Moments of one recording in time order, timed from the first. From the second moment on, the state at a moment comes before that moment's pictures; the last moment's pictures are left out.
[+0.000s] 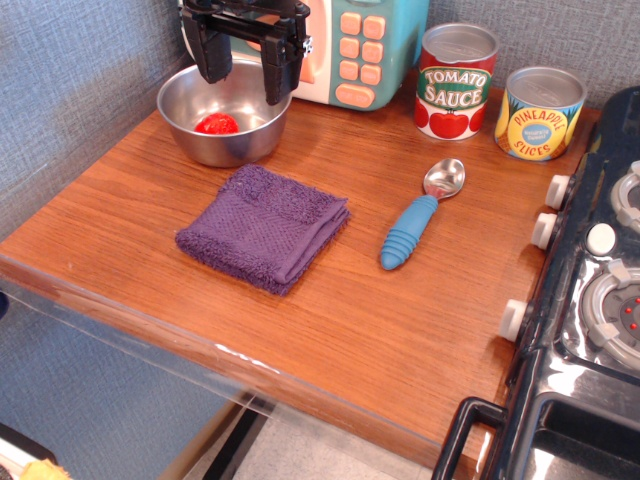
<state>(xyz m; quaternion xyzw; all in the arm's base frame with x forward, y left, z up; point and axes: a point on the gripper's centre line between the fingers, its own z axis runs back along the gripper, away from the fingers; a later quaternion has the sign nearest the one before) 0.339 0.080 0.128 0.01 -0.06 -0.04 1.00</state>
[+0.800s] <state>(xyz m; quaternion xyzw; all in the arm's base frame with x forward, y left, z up) 0.324 0.052 0.088 0.01 -0.01 -0.05 1.00</state>
